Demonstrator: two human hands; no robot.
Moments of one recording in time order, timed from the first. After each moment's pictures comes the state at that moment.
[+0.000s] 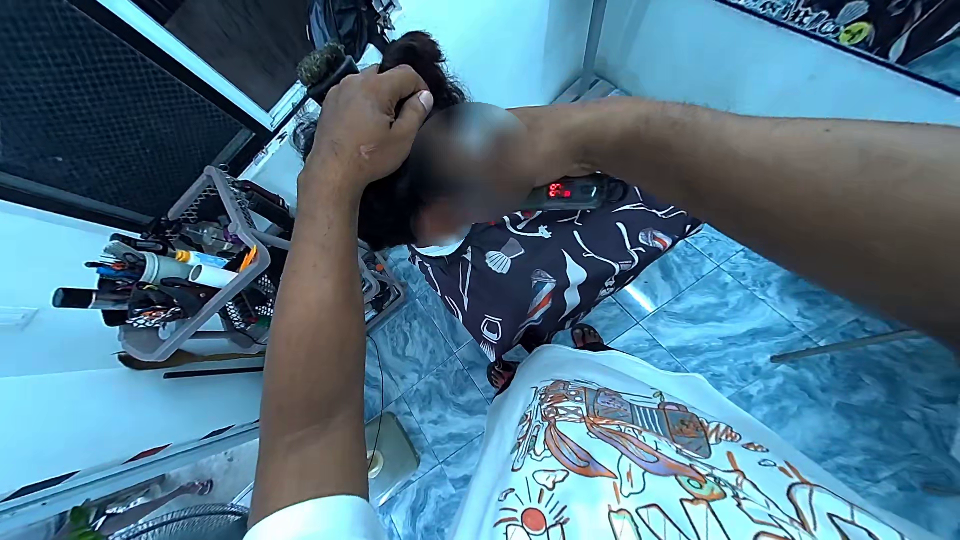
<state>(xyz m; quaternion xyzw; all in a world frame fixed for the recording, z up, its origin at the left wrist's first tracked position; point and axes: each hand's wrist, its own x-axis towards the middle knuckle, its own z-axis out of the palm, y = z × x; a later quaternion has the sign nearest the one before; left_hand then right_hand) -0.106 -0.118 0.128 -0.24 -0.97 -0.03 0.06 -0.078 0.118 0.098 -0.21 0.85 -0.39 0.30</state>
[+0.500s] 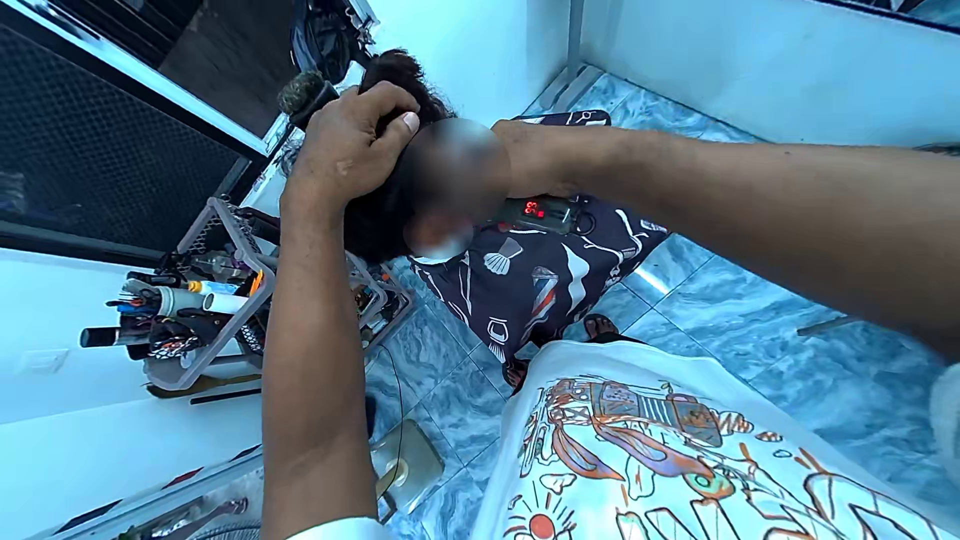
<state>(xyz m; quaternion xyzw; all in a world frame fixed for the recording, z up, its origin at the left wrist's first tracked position) -0.109 -0.116 0.136 -0.25 -0.97 -0.05 -0.01 -0.068 0.121 0.076 -0.12 0.81 -0.48 0.30</state>
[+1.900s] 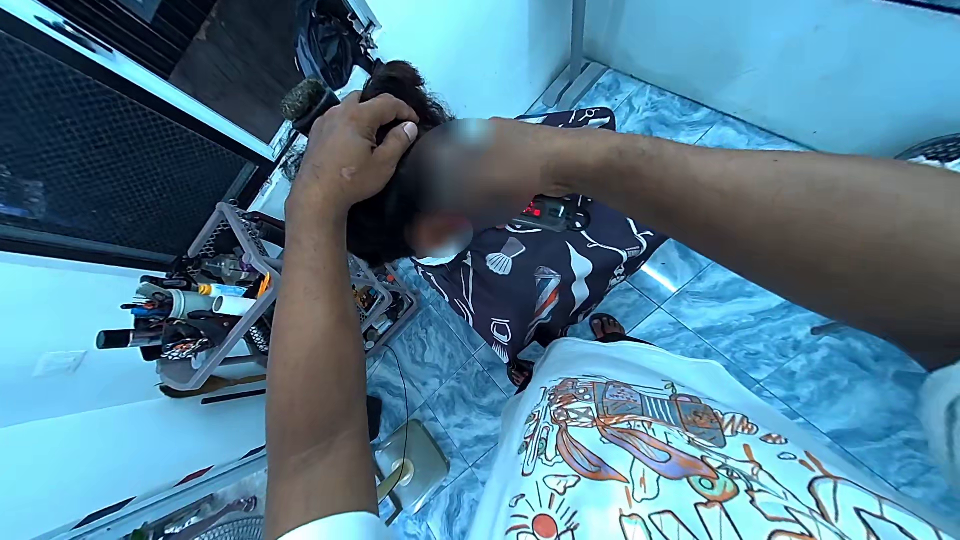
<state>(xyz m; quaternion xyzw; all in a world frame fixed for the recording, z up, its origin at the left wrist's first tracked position) -0.113 -0.120 0.131 -0.26 -0.97 -0.02 0.01 -0.068 0.119 0.077 -0.17 0.82 -0.49 0.26</state>
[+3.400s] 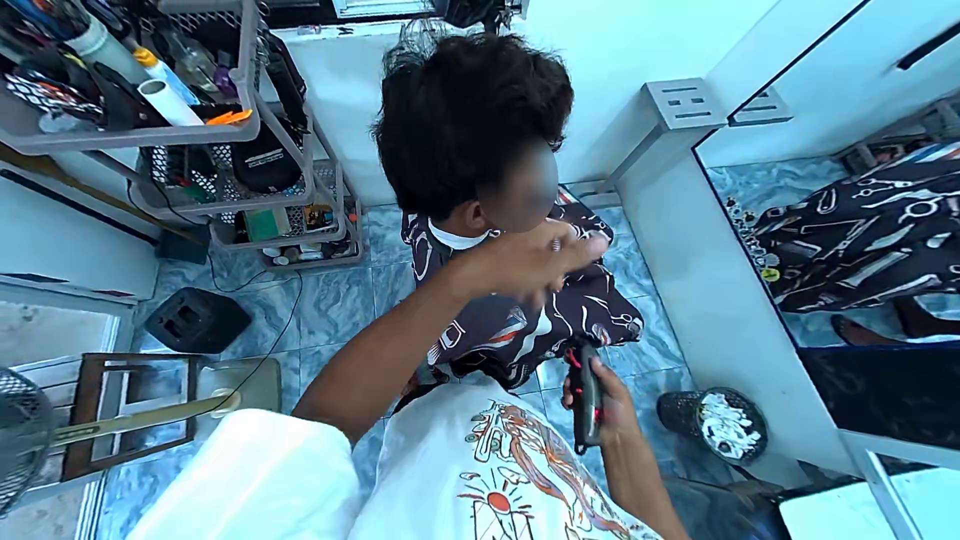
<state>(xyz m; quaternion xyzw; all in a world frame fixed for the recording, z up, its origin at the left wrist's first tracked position) 0.024 -0.026 0.056 -0.10 -0.80 -0.58 -0.13 0.105 0.260 -0.126 0.17 0.51 -0.79 0.29</state>
